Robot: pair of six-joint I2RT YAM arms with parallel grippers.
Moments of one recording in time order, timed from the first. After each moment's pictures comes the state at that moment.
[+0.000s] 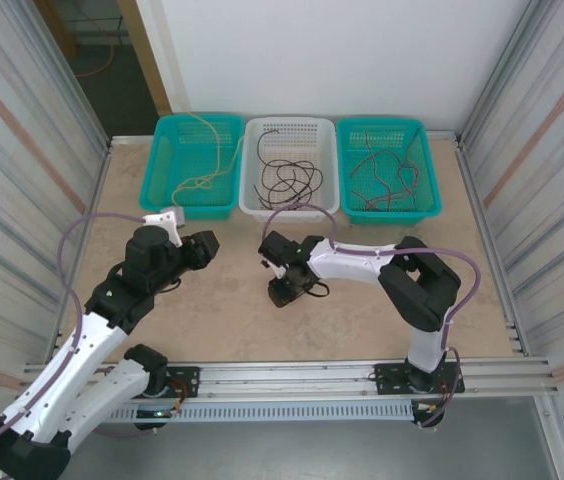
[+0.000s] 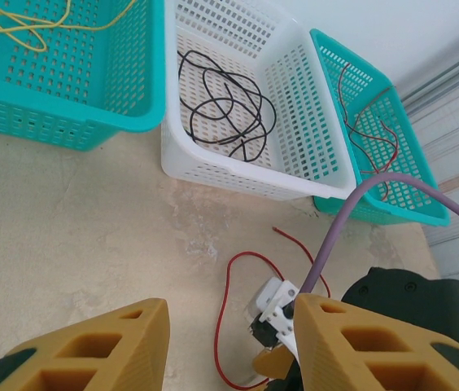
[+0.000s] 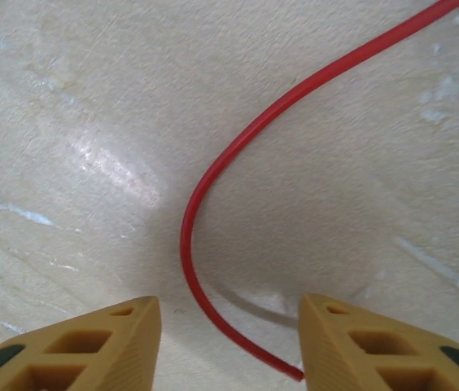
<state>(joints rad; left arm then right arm) -0.48 0.73 0.72 -0.44 0.02 -0.66 0.95 1.85 1.17 -0.66 -0.05 0.30</state>
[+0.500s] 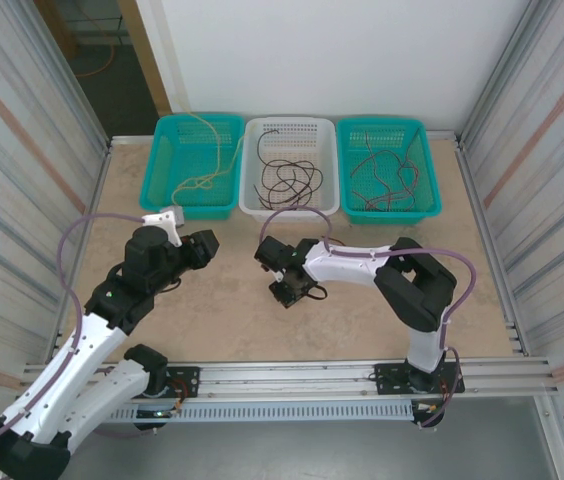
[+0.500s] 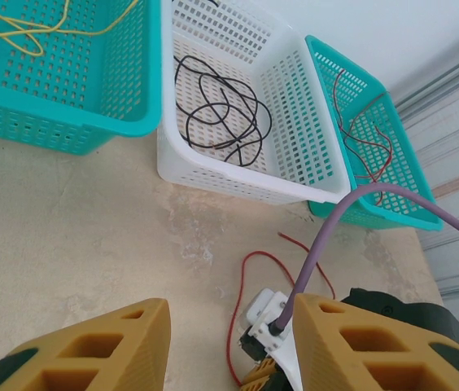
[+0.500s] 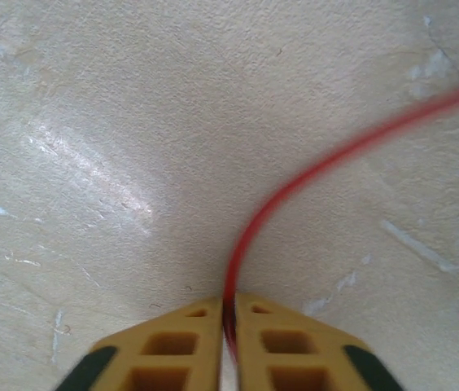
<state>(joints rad) -0.48 0.72 0.71 -0.43 0.02 -0.68 0.98 1.87 1.19 -0.70 0.04 0.30</state>
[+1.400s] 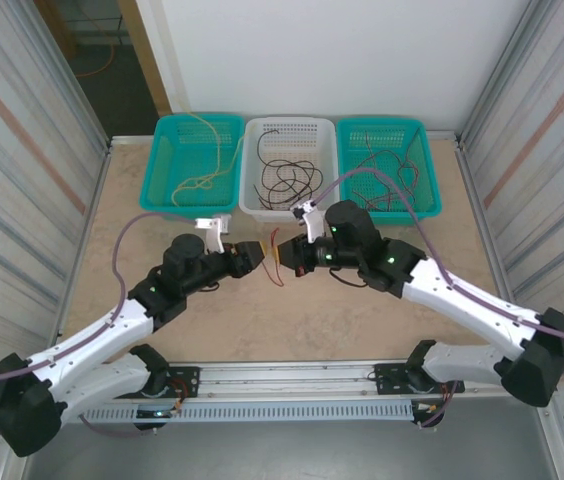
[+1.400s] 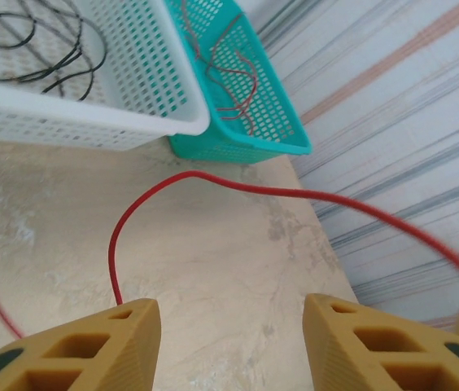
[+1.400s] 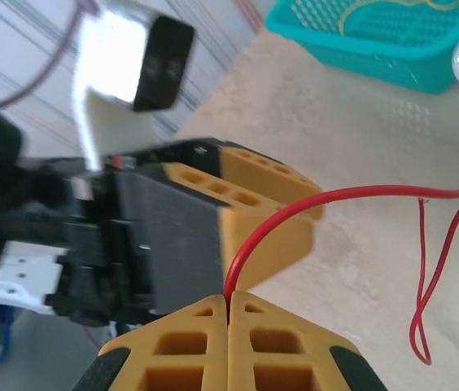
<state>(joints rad) -0.70 0.93 0.55 0.11 0.19 -0.75 0.88 1.14 1.02 -0.30 -0.32 0.54</state>
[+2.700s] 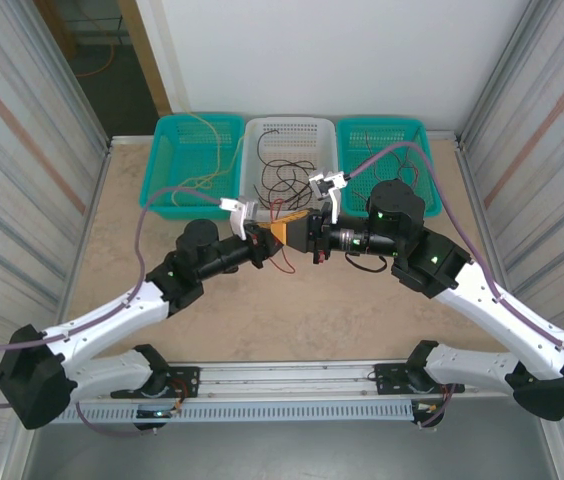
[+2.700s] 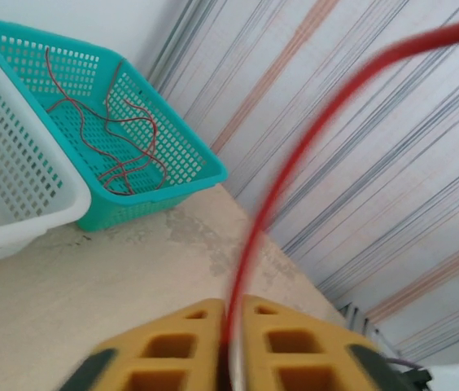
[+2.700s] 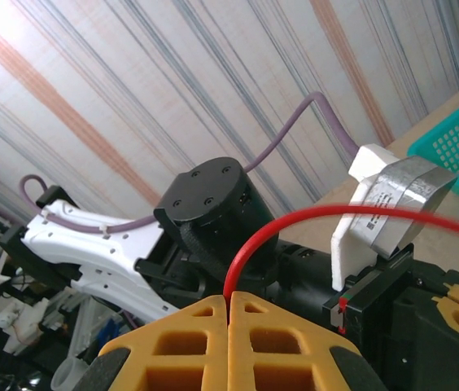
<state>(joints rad) -0.78 1.09 0.70 0.28 0.26 -0.57 0.87 1.06 1.23 -0.27 -0.47 0.57</state>
